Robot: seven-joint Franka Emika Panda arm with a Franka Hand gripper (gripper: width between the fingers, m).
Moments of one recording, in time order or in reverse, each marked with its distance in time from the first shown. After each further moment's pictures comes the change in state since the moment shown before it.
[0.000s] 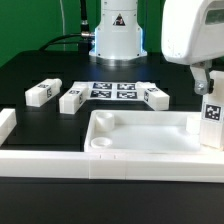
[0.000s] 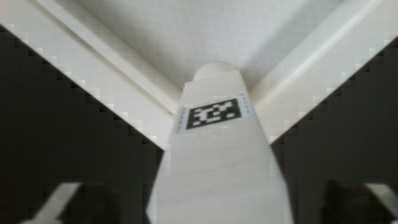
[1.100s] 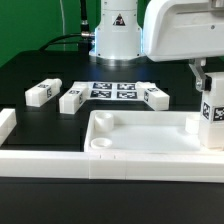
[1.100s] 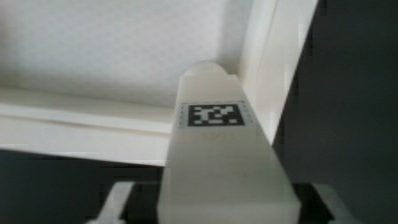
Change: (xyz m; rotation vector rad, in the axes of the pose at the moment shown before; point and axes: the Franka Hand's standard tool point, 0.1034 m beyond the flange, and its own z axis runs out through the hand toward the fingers) arm -0.001 -0.001 0.002 0.028 0.012 0.678
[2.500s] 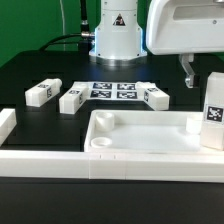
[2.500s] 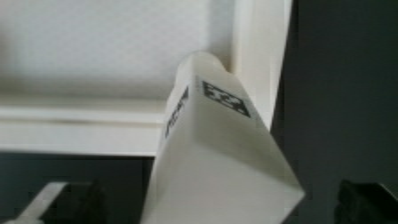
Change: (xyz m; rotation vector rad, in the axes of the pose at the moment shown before) arm 0.006 -0.003 -0.006 -0.010 0.000 -0.122
